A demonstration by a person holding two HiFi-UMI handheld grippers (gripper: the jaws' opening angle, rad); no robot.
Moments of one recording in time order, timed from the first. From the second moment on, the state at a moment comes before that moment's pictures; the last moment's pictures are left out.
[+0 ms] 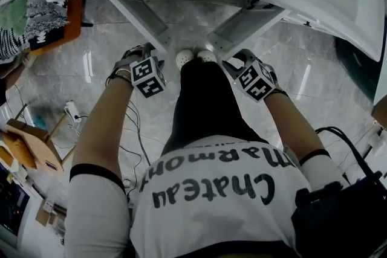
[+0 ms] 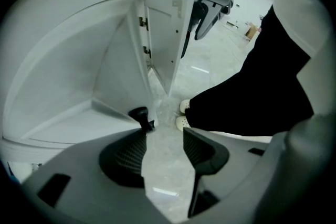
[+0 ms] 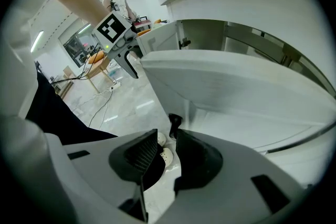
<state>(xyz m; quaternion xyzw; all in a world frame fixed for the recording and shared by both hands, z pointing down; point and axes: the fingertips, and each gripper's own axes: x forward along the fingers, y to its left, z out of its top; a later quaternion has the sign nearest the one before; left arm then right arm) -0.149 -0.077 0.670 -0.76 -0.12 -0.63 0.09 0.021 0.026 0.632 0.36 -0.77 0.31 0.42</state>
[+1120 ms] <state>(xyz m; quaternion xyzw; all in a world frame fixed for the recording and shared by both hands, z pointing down) -0.215 -0.082 0.672 -0.71 -0.15 -0.67 0.12 0.040 0.071 0.636 0.34 -0.75 0.32 0.48</state>
